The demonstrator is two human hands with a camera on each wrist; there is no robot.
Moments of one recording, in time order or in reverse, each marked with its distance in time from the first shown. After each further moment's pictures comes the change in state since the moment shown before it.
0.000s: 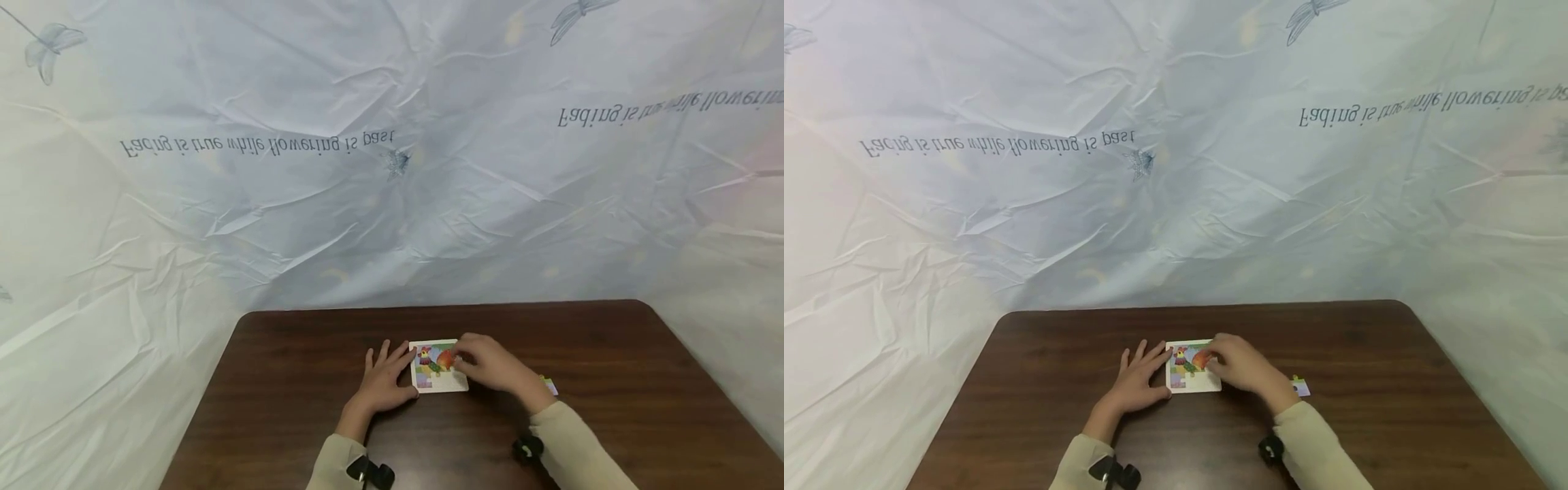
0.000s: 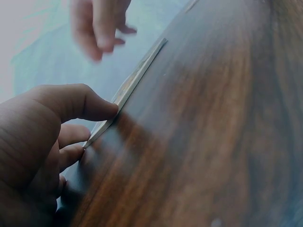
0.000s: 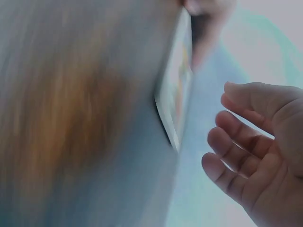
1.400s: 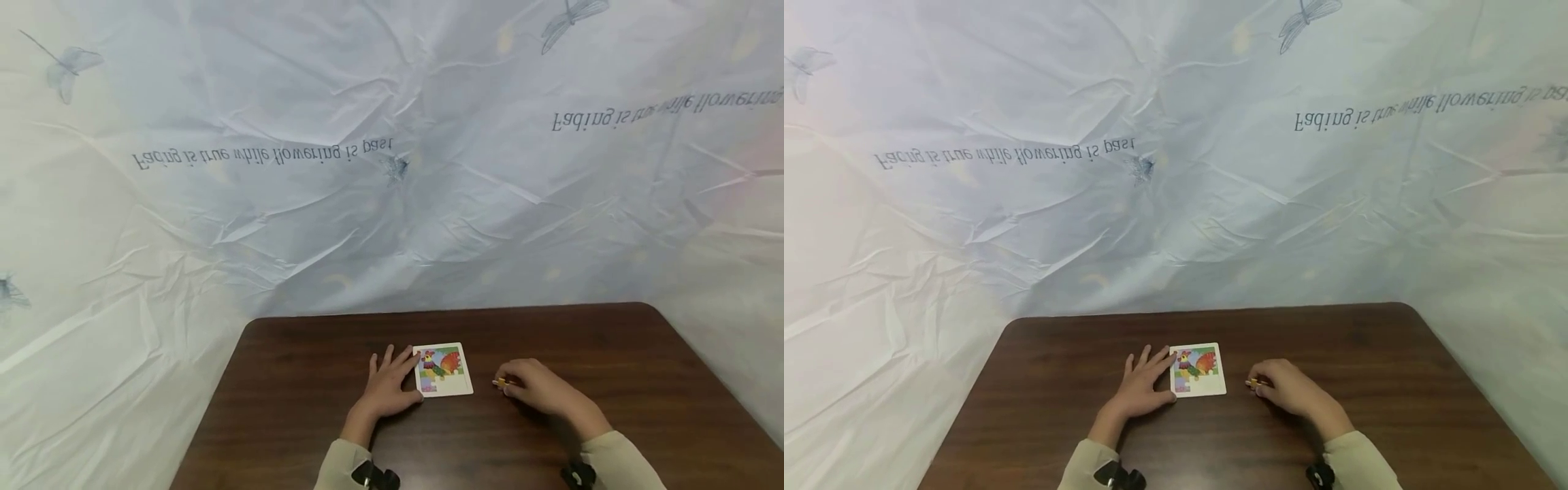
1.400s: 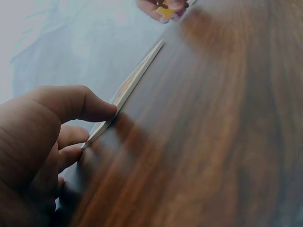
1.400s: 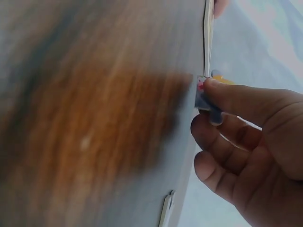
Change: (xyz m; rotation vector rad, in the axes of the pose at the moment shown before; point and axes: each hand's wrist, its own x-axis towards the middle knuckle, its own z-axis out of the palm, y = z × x) left_hand -0.007 0.004 0.005 0.019 0.019 -0.015; right_hand -0.070 0.027 -0.018 0.113 -0.119 0.176
